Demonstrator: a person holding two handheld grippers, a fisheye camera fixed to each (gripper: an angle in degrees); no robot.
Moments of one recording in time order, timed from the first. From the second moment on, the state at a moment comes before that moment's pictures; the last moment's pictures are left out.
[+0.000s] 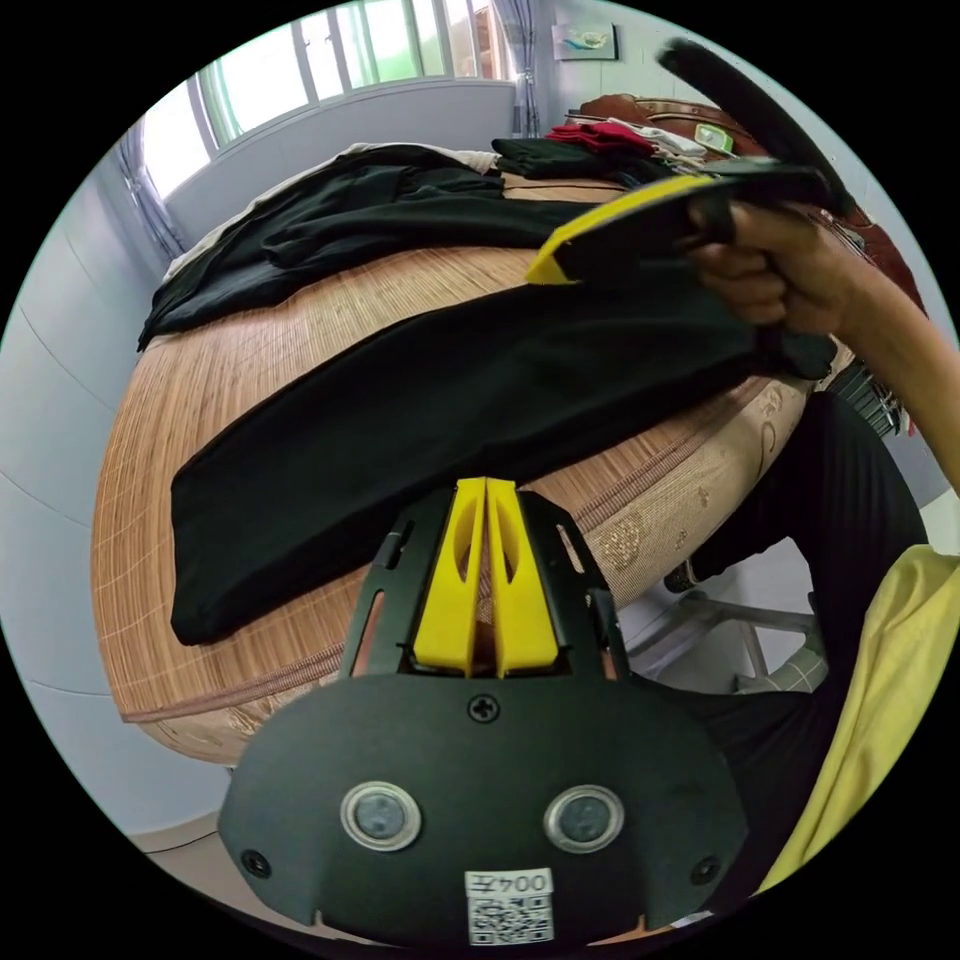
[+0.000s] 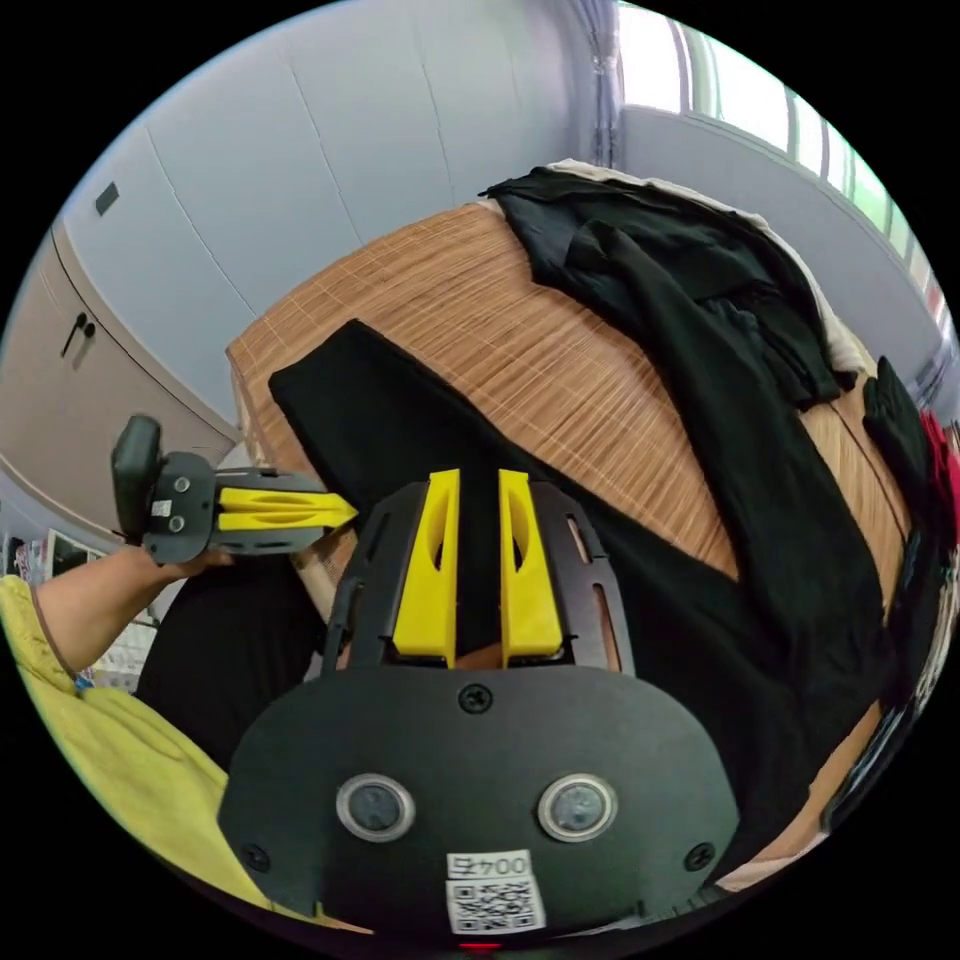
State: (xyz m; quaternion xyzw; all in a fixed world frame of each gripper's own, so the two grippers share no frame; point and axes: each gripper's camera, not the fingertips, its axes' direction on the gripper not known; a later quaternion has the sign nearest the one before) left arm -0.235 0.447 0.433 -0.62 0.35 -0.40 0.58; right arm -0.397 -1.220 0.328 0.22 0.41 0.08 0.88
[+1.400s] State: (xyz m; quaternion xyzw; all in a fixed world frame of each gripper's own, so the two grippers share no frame) left arm -0.213 0.467 0.462 -0.60 0.37 -0.40 0.58; right arm -0.347 -1.391 0.346 0.03 0.47 0.09 0.88
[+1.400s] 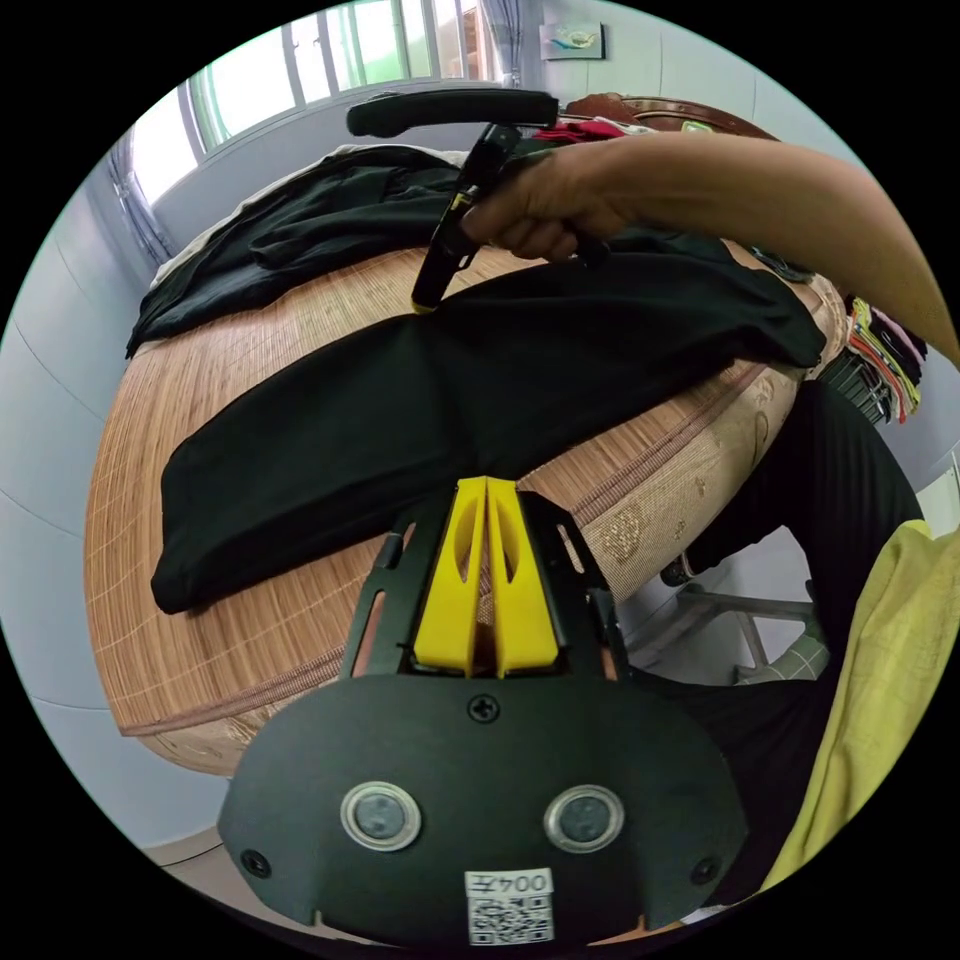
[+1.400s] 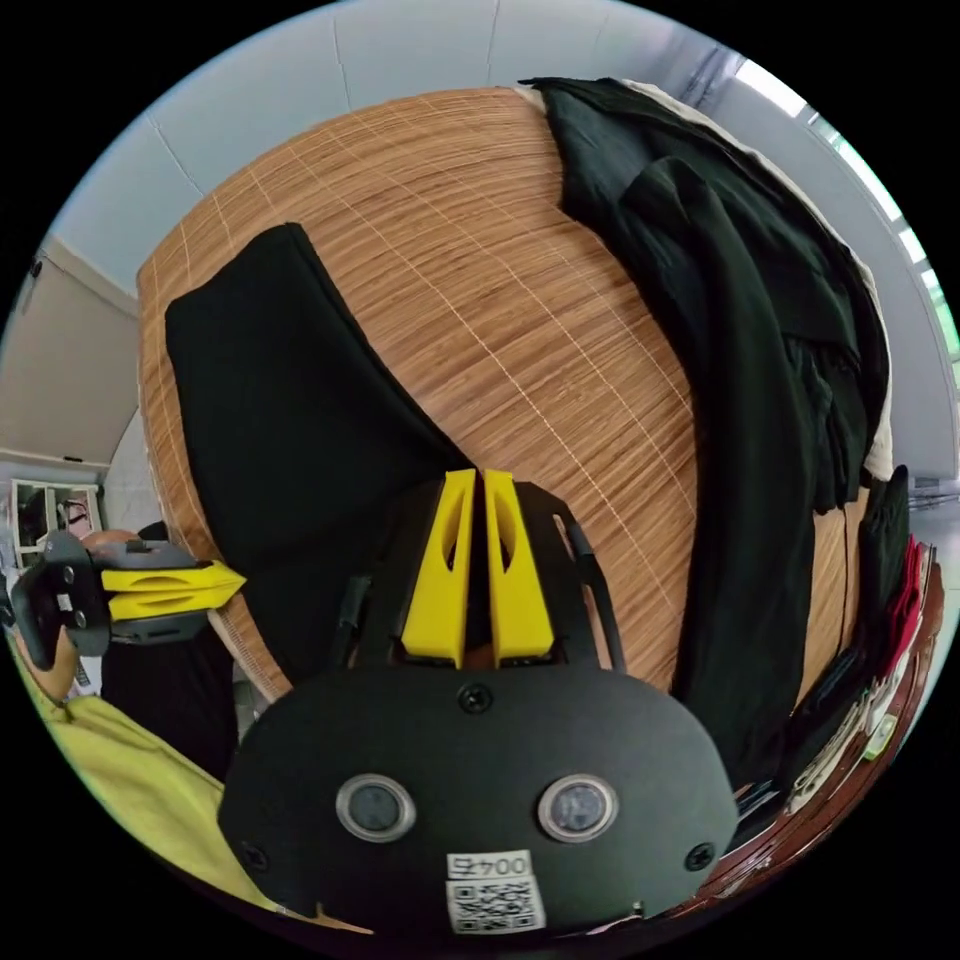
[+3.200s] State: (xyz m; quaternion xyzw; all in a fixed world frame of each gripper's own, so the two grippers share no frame) left arm -0.279 0.668 0.453 -0.69 0.25 -0.33 0.60; right arm -0.401 -1.011 0.505 0.25 0.46 0.22 0.82
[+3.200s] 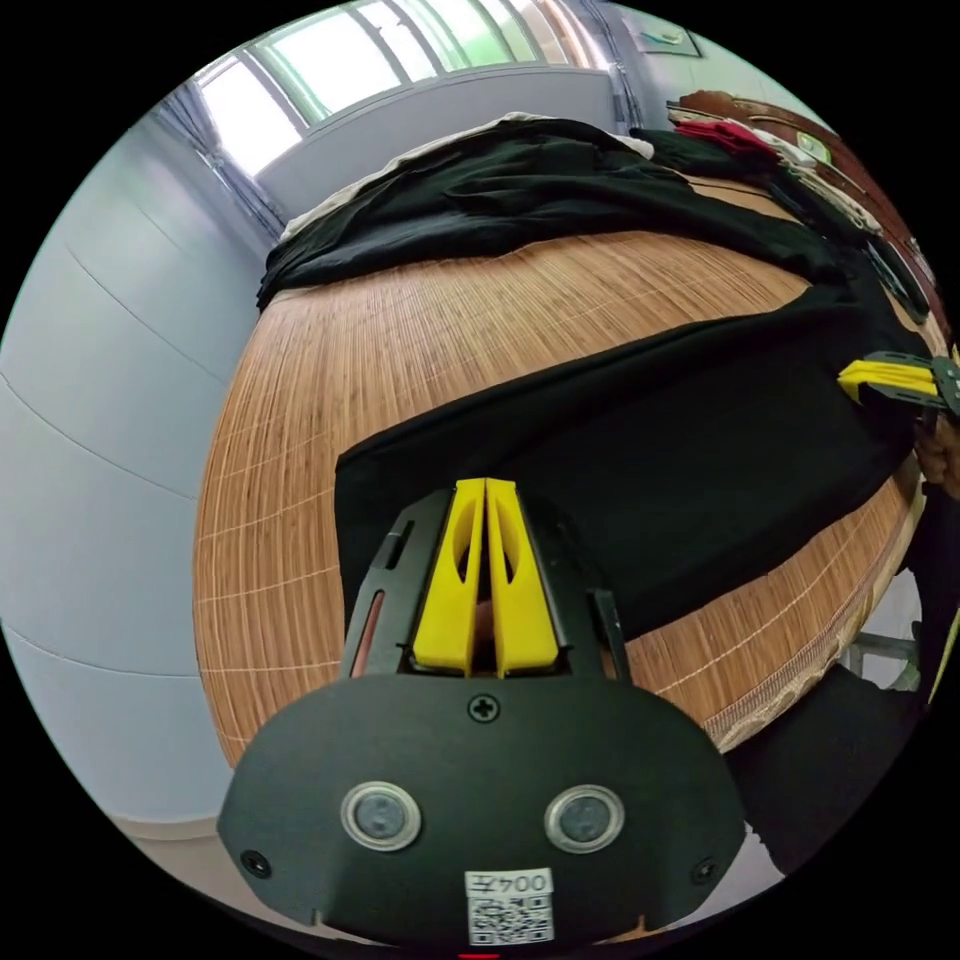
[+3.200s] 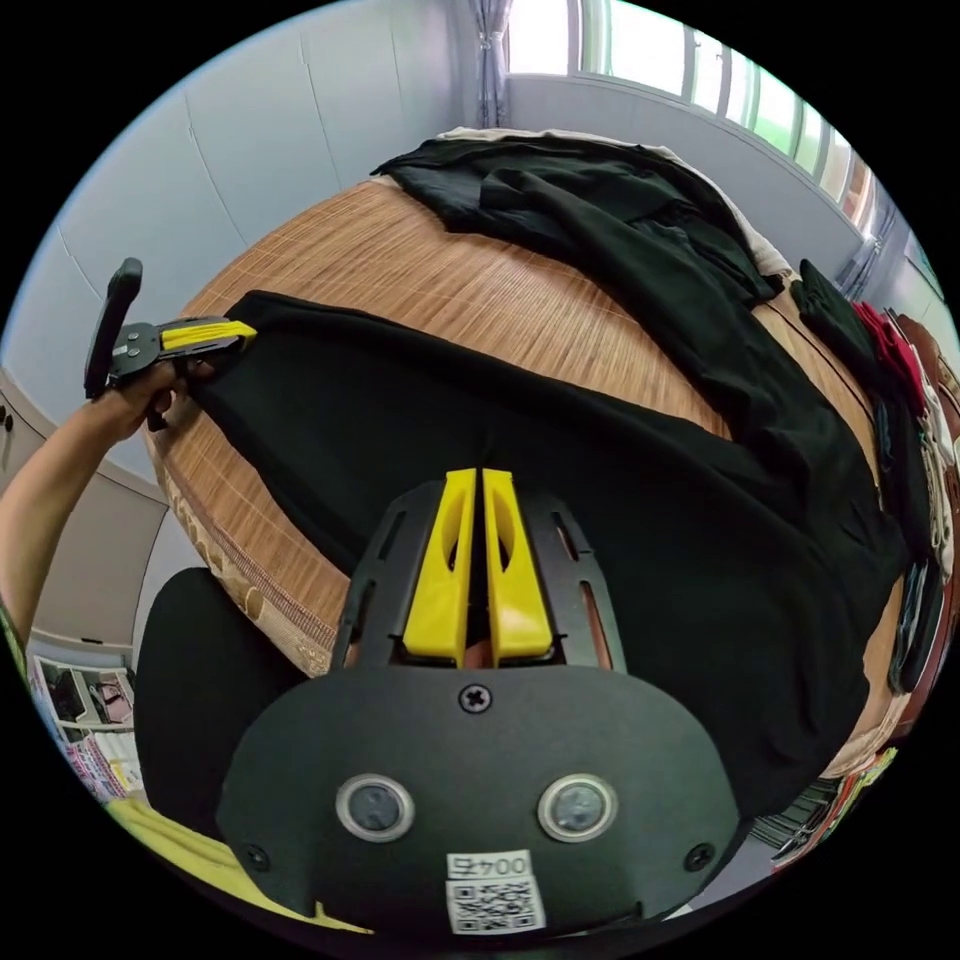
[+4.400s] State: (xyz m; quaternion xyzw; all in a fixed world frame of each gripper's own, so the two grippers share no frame) left arm -0.291 0.560 0.528 -0.67 0.27 -0.35 0.60; right arm -0.225 -0.621 0.304 0.23 0.54 0.42 0.70
